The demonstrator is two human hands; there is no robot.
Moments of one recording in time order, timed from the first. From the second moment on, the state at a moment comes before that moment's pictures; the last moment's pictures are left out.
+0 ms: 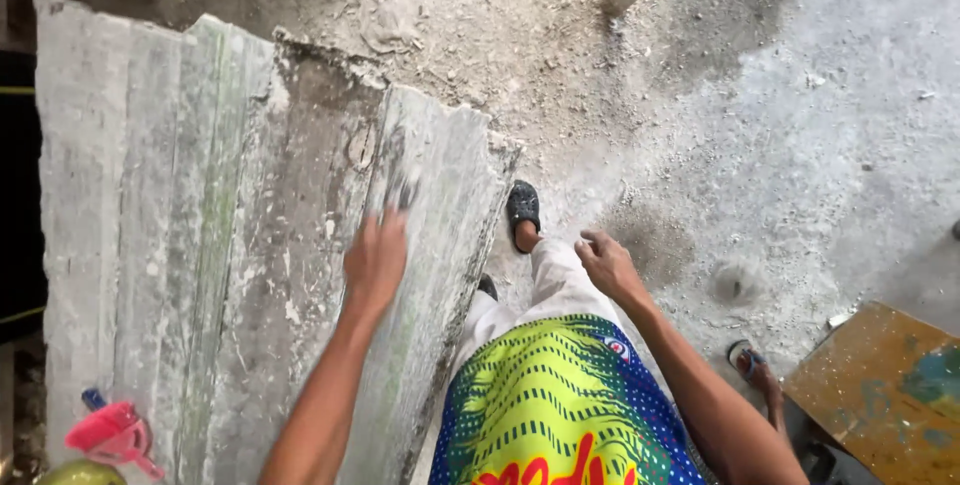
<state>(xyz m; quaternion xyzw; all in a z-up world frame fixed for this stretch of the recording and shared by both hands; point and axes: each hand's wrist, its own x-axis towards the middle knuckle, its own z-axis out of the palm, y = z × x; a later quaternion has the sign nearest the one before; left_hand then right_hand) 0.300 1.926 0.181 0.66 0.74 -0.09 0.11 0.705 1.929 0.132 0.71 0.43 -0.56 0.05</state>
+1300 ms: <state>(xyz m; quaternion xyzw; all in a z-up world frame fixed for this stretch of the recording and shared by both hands) 0.362 2.009 0.208 0.12 0.70 0.19 0.68 0.664 1.993 0.187 0.65 0.46 -0.61 0.01</state>
